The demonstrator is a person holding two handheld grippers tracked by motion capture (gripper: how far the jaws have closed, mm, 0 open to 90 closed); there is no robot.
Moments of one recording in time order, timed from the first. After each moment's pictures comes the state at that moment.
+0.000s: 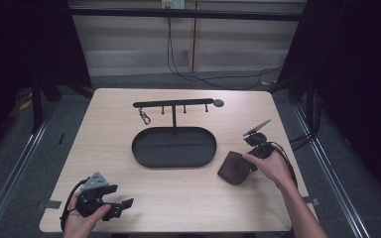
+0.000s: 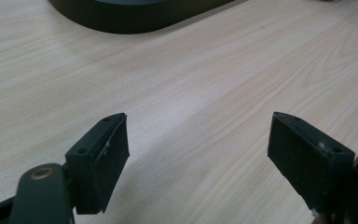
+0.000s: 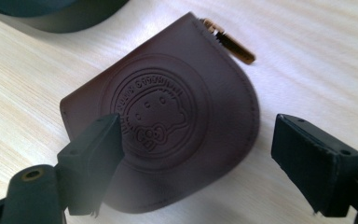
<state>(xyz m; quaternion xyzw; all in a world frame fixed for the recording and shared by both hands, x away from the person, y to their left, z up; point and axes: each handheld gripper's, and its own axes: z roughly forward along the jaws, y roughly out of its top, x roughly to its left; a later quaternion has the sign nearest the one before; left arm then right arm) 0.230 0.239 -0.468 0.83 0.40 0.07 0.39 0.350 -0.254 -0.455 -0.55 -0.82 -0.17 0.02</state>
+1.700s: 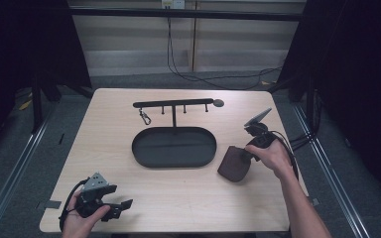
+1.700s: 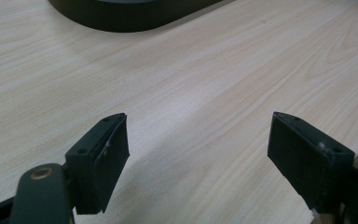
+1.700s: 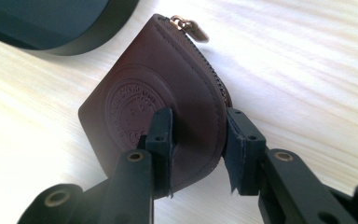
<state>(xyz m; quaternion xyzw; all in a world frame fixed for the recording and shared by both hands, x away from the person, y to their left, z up) 0.229 0.240 -0.467 0.83 0.39 0.07 0.39 0.368 -0.254 -0.424 -0.59 -0.80 -0.13 0.04</state>
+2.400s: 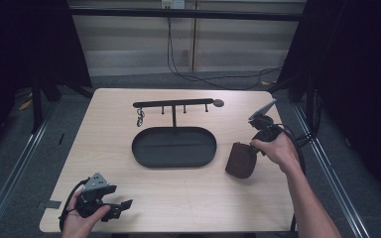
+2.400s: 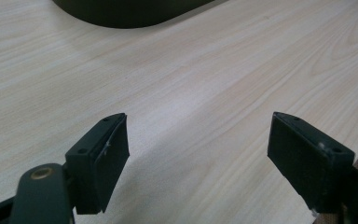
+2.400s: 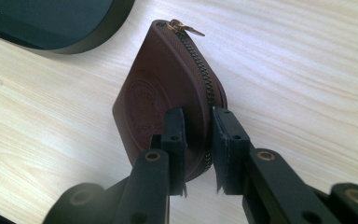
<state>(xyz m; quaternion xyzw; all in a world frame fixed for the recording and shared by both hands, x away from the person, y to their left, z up) 0.230 0.240 -0.467 0.84 0.39 0.07 0.38 0.366 -0.256 -0.389 -0.59 -0.80 -0.11 0.01</state>
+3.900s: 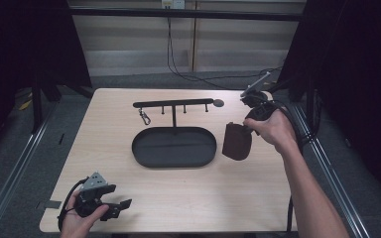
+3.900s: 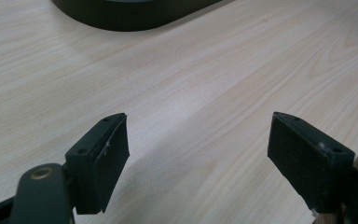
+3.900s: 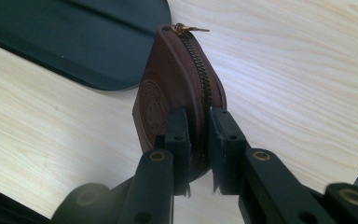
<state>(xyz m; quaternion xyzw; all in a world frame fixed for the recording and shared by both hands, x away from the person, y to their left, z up) 0.231 0.243 -0.467 0.84 0.39 0.07 0.38 0.381 -0.220 -0.316 -0.57 -0.81 -0.12 -0.03</state>
